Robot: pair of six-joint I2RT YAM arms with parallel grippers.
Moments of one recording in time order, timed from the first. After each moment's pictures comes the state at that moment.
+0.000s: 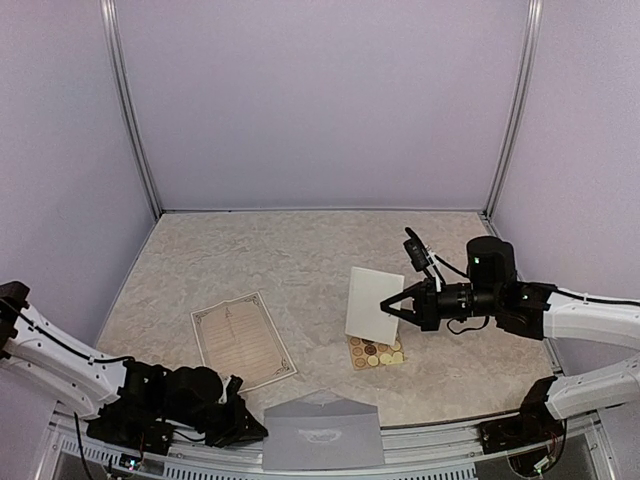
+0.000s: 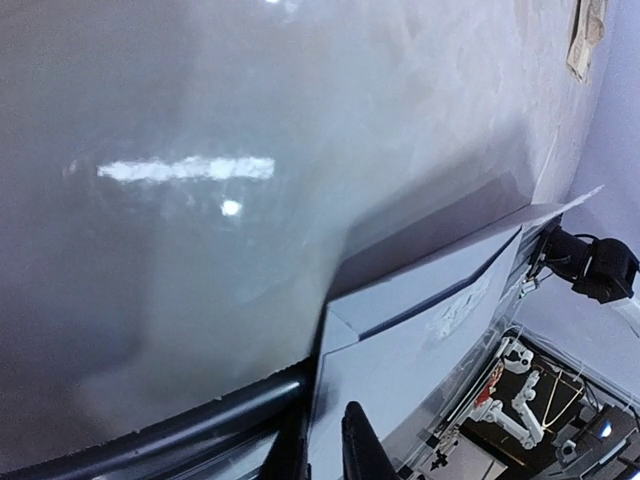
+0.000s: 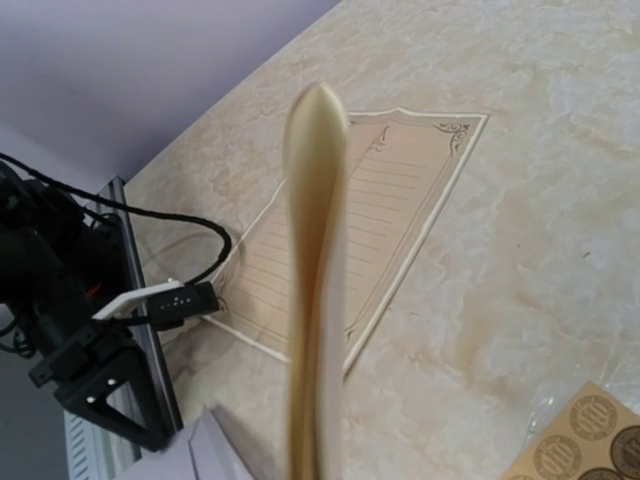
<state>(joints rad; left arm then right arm) -1.39 1.20 0.22 0.20 0.09 -1.68 0.74 1.09 0.59 0.12 -0.54 0.33</state>
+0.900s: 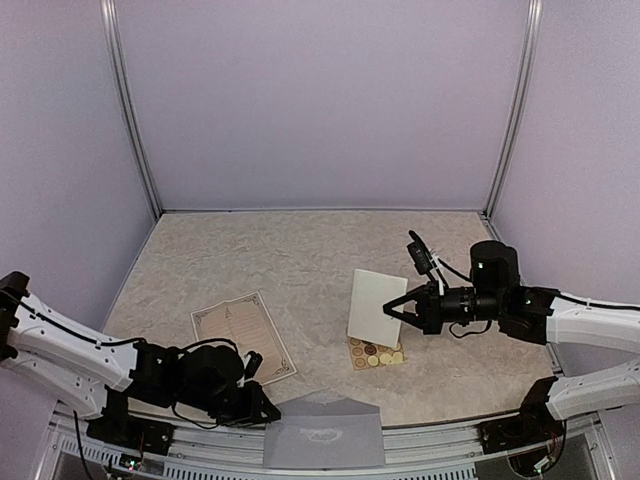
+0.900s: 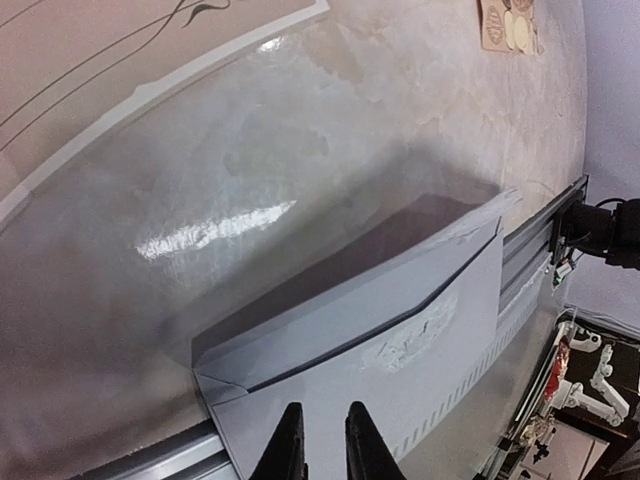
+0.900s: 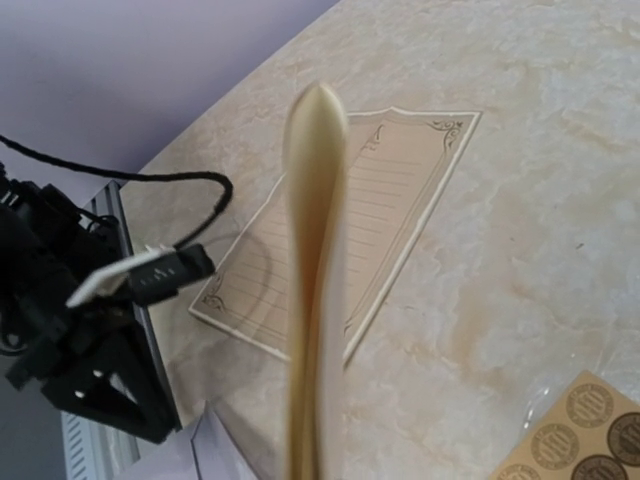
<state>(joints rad) -1.33 1.24 0.43 0.00 0.06 -1.35 0.75 1.05 0.56 0.13 -0.52 0.34</state>
